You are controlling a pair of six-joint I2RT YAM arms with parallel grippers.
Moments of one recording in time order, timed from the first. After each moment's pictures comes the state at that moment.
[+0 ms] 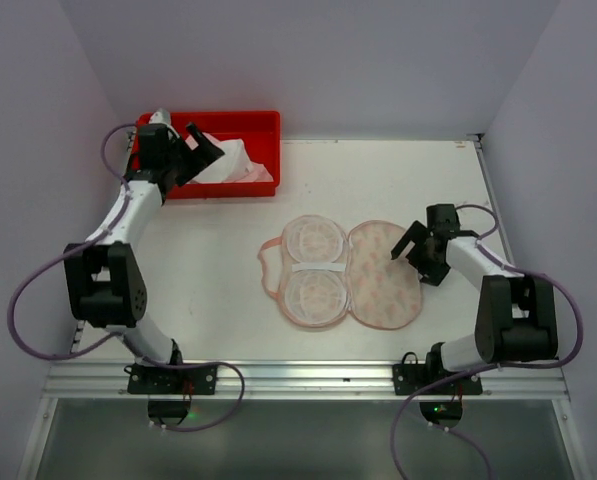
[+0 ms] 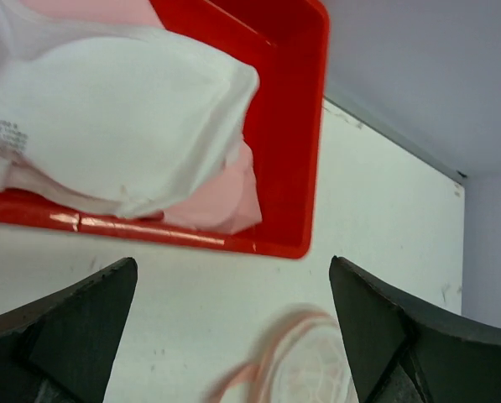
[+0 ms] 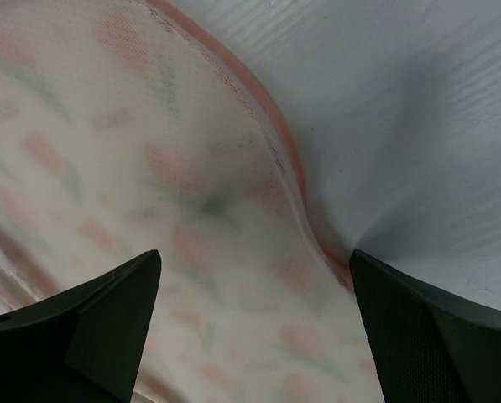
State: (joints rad) left arm 0.01 1.72 1.36 -0.17 0.22 -0.67; right arm 0.02 1.44 0.76 -0.47 0.02 0.71
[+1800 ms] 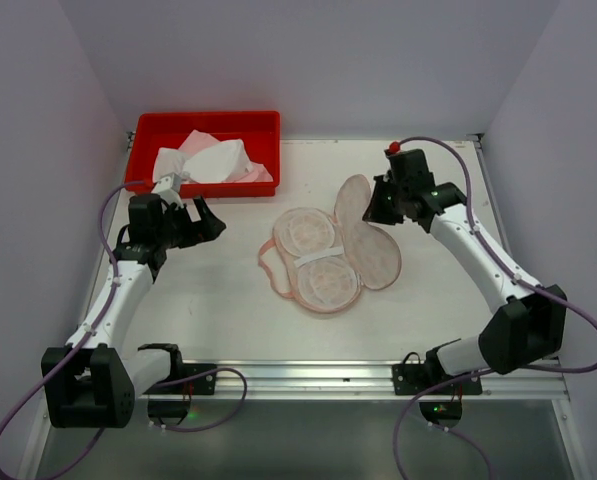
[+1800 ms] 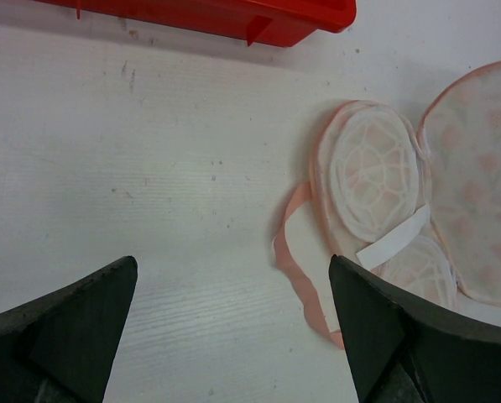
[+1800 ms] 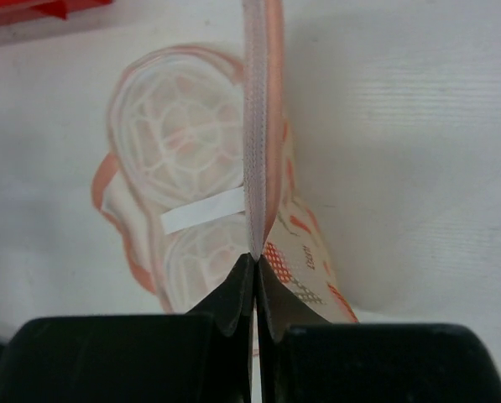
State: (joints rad) left arm 0.01 1.10 0.74 -0.25 0.34 -0.36; right arm 0.33 1.42 1.28 -0.72 -0.03 0.49
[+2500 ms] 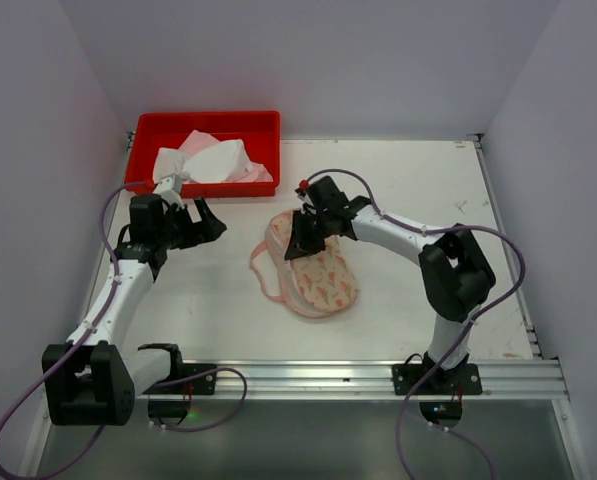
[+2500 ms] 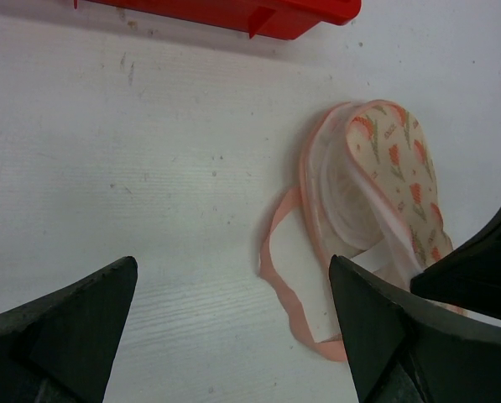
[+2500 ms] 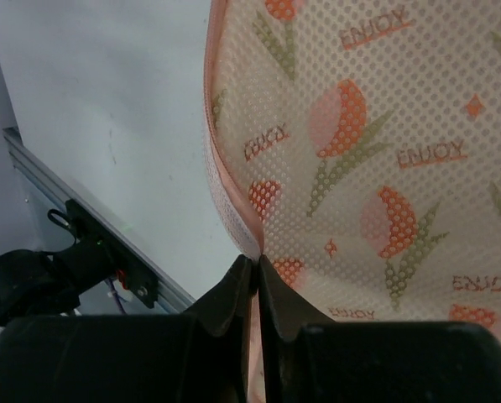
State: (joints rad) left arm 0.01 1.12 0.74 -0.25 0.35 -0.36; right arm 0.66 1.82 1.33 -0.47 -0.40 0.64
